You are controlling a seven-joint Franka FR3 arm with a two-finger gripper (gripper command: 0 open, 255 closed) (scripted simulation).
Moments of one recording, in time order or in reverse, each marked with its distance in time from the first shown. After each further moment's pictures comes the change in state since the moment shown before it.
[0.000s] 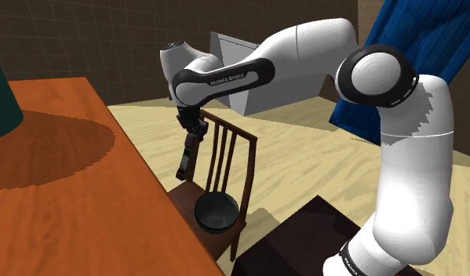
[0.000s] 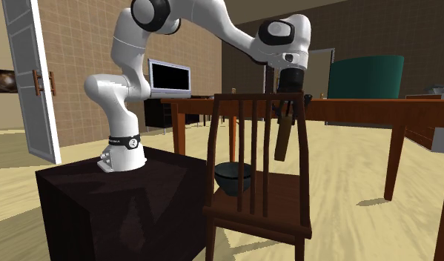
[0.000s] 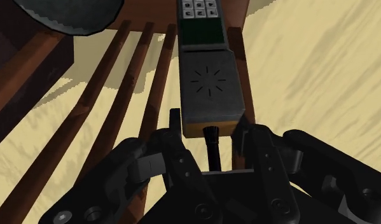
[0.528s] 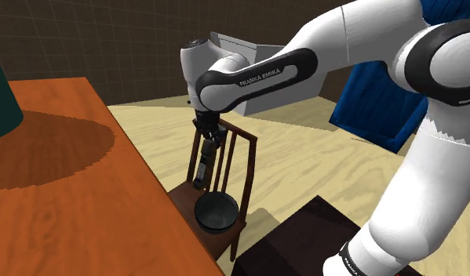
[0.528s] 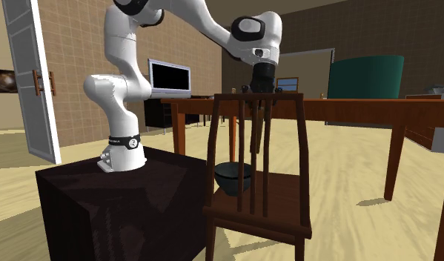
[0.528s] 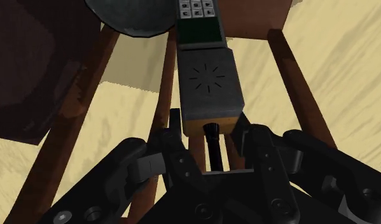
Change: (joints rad) arm -0.091 -0.320 0.052 -0.379 0.126 0.100 -0.018
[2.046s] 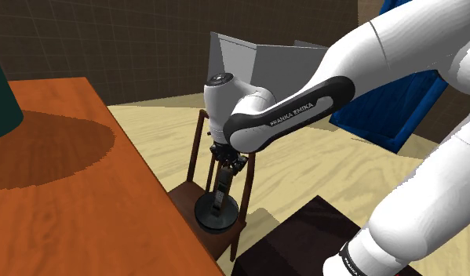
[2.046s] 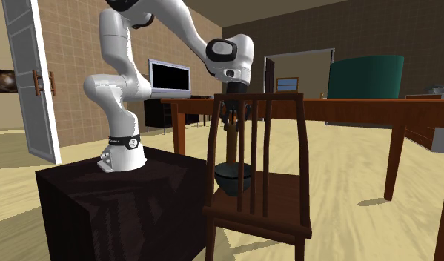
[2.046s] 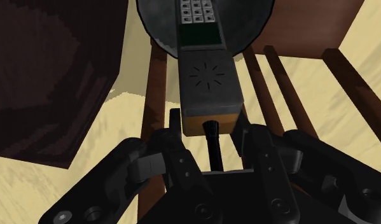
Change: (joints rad) arm -0.014 -0.225 0.025 -0.411 0.095 0.222 0.023
